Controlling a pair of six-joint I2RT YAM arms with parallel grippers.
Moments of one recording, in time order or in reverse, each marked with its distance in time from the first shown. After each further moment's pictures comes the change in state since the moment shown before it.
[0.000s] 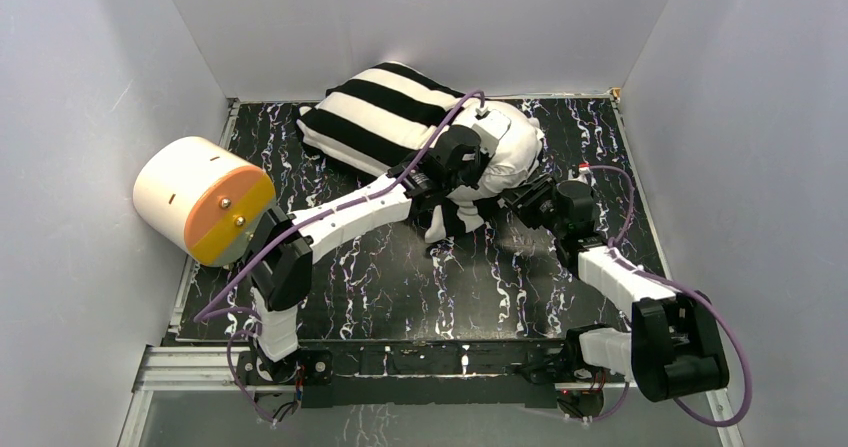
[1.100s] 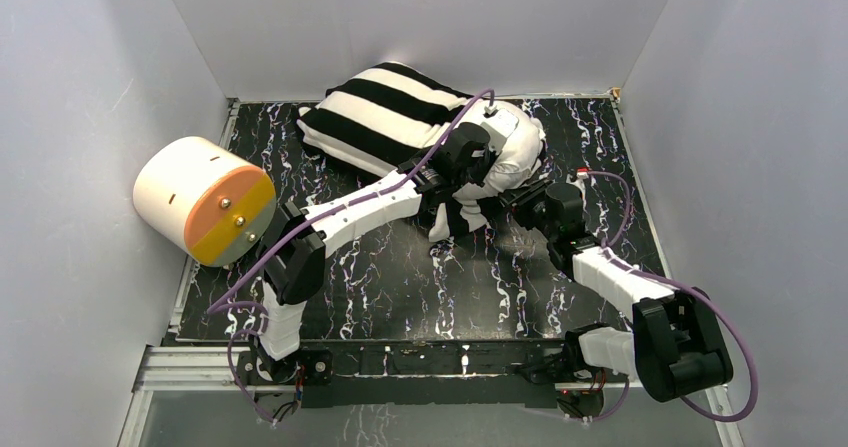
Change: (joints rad) left arm -0.003 0.083 0.093 -0.034 -0.020 0.015; right arm 0.085 0.034 0.006 0.005 0.164 0.109
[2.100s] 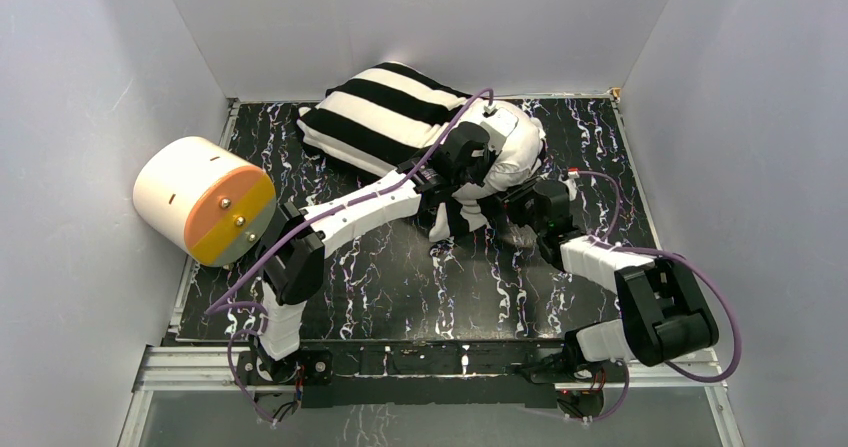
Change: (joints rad) left arm 0.000 -0.004 0.001 -0.005 0.005 -0.010; right arm 0.028 0.159 0.024 0.102 0.071 0.034
